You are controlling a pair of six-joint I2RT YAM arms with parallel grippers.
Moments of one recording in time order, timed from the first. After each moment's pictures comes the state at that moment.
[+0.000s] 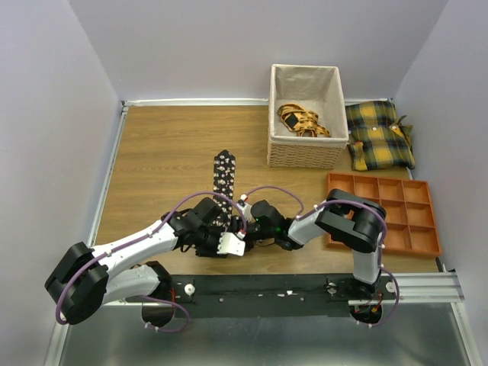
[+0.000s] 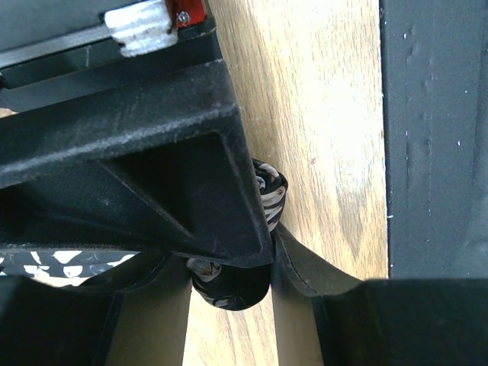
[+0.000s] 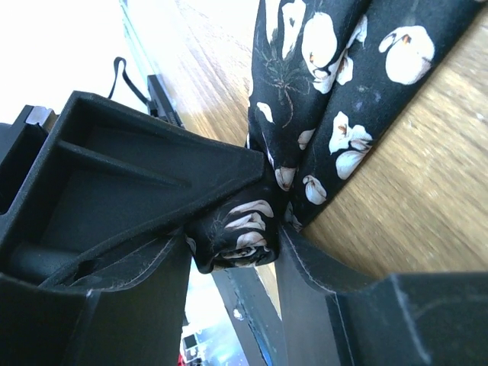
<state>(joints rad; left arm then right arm) -0.79 1.09 0.51 -0.60 0.39 0.91 1.04 1.94 0.68 0.77 -0.47 1.14</state>
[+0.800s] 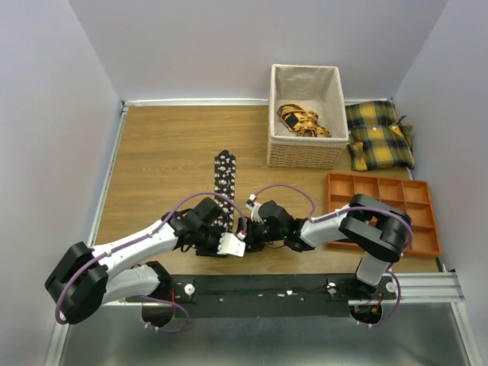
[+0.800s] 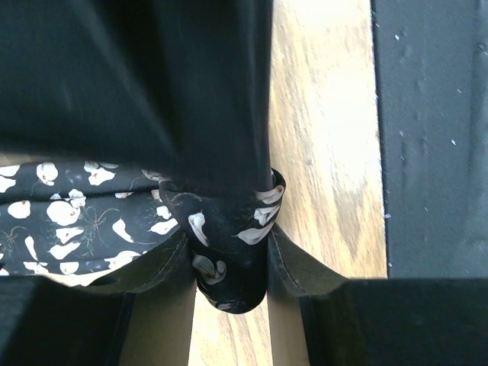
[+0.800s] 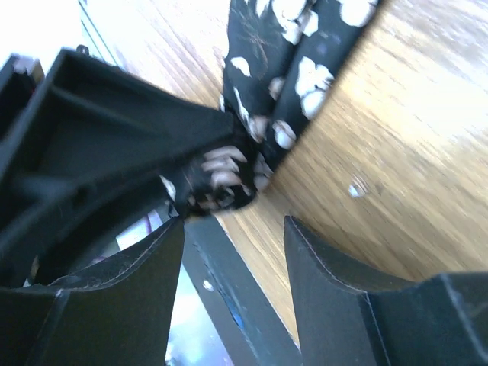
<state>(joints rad) -0.79 1.09 0.51 -0.59 0.40 0.91 1.04 1.76 0.61 0.56 -0.38 1.03</state>
